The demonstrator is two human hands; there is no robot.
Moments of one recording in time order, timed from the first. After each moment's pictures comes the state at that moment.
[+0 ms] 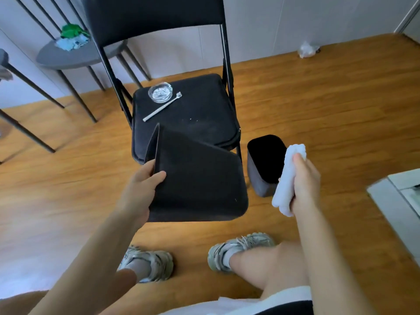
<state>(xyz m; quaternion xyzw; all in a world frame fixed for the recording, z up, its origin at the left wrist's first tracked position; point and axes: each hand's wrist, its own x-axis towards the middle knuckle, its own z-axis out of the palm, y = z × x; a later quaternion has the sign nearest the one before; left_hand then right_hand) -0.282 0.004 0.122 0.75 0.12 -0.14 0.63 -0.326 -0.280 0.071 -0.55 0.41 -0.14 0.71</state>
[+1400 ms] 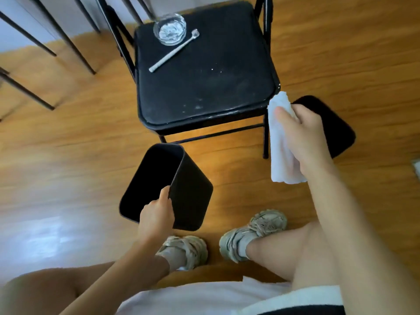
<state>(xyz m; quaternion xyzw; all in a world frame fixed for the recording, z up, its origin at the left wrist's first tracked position) -0.306 0.100 -0.055 0.98 0.02 -0.15 0.13 -0.245 -0.203 0.048 -0.78 0.26 -0.04 0.56</state>
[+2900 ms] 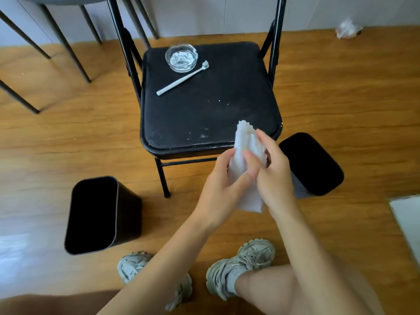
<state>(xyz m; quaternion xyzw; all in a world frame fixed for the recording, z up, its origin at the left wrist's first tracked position) -0.232 -0.033 0.046 0.72 -0.04 -0.20 0.66 -0.227 -0.148 0.050 -0.79 0.17 -0.05 0.59</state>
